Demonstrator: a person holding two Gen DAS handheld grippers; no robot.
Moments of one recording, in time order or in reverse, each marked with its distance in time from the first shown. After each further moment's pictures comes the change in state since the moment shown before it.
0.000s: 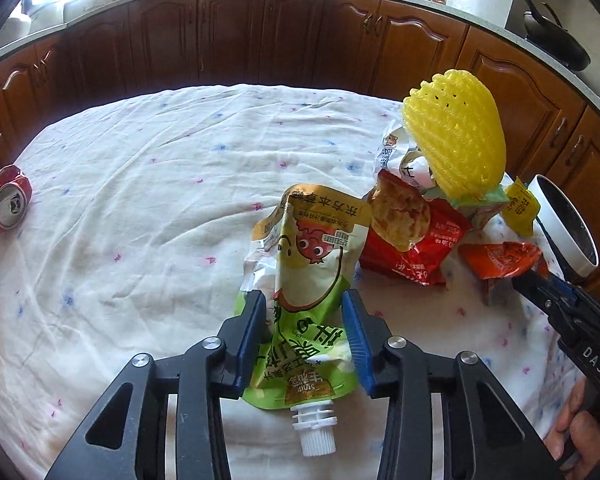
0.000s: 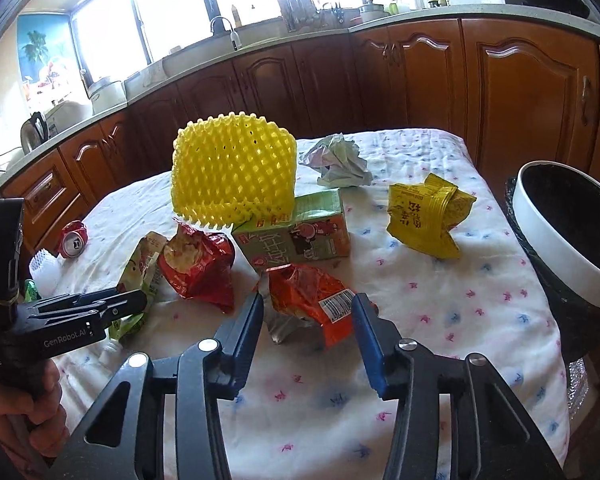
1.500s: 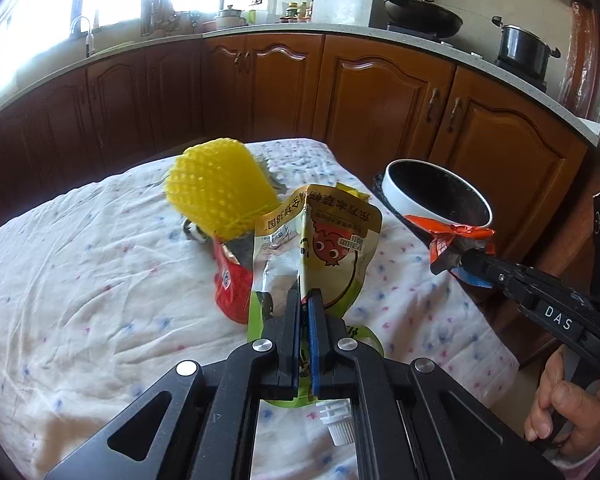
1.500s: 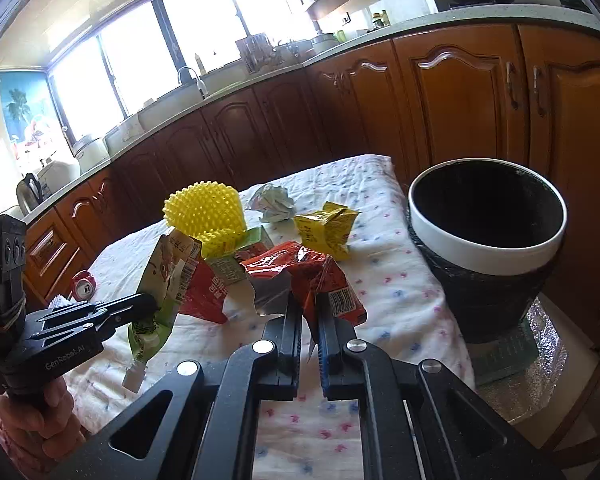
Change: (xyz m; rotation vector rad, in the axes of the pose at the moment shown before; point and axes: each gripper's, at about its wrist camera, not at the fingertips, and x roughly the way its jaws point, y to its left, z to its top) left arm -0.064 -0.115 -0.008 0.301 -0.111 -0.204; right arm -0.104 -0.074 -0.017 0.173 -0.151 -0.037
